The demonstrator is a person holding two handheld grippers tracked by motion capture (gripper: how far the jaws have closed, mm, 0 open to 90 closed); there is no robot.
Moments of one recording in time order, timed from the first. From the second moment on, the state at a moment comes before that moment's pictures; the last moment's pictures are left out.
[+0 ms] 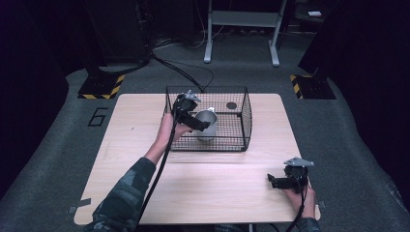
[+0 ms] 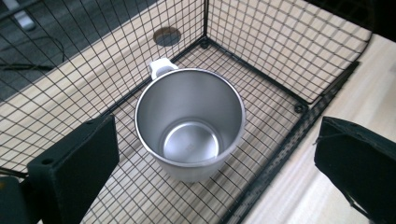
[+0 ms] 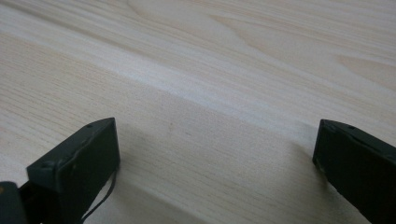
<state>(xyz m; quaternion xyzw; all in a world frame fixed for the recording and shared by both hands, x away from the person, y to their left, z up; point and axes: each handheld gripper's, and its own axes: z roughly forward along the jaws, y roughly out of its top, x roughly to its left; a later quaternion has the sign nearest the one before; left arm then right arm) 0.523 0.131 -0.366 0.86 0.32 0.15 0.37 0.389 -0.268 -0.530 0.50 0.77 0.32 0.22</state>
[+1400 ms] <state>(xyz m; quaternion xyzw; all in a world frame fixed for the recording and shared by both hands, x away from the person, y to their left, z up) 0.371 0.302 -0.464 0.81 0.41 0.22 0.36 0.389 -0.268 -0.530 0.50 0.77 0.32 0.22</state>
